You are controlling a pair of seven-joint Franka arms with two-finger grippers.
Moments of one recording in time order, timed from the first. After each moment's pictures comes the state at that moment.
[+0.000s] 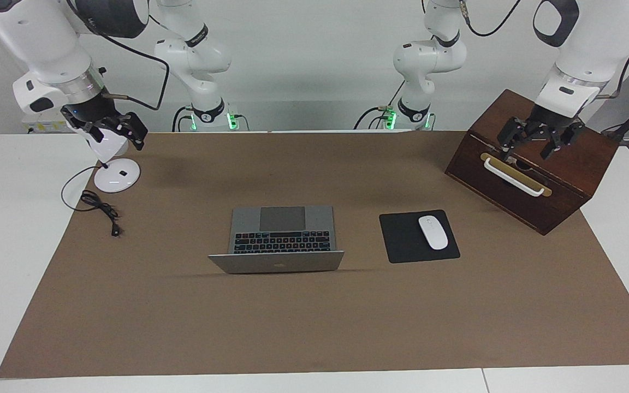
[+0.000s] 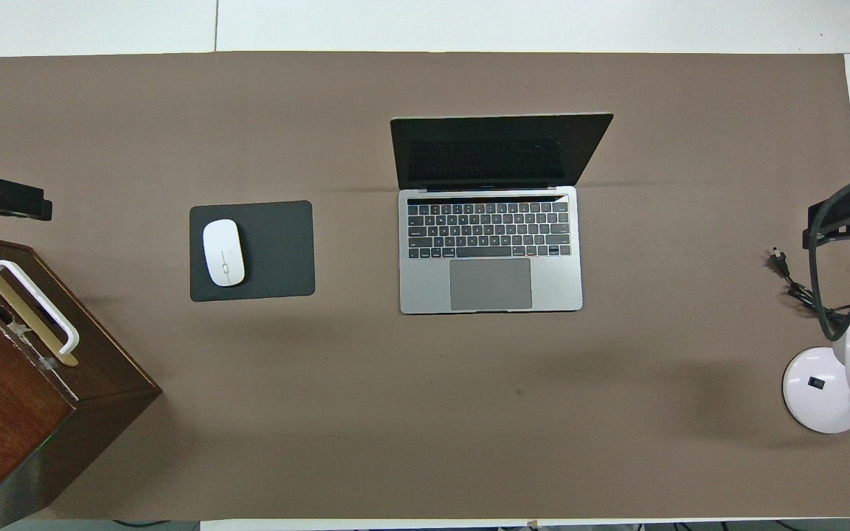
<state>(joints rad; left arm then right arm) 0.04 -0.02 -0.05 -1.62 0.00 1.68 0.07 -0.07 0.01 0.02 -1.55 -0.04 1.43 0.16</state>
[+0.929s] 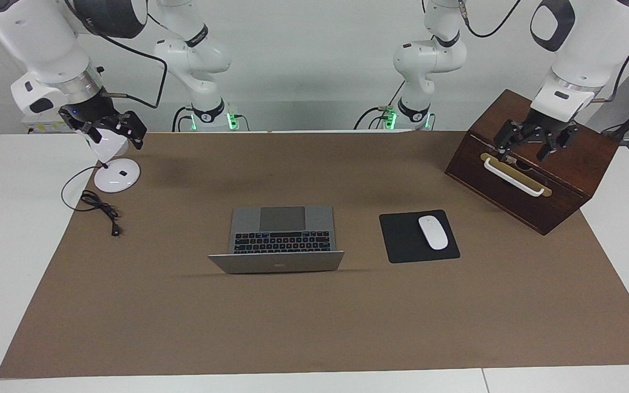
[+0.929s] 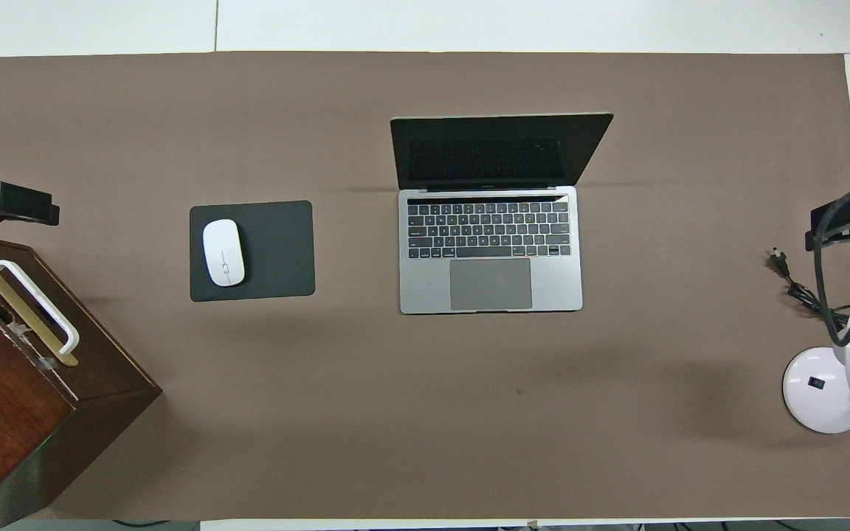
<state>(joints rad) 0.03 -0.02 -0.05 -1.64 0.00 1.68 0.07 -0.07 0.01 0.01 -1.55 -0.04 1.43 0.11</state>
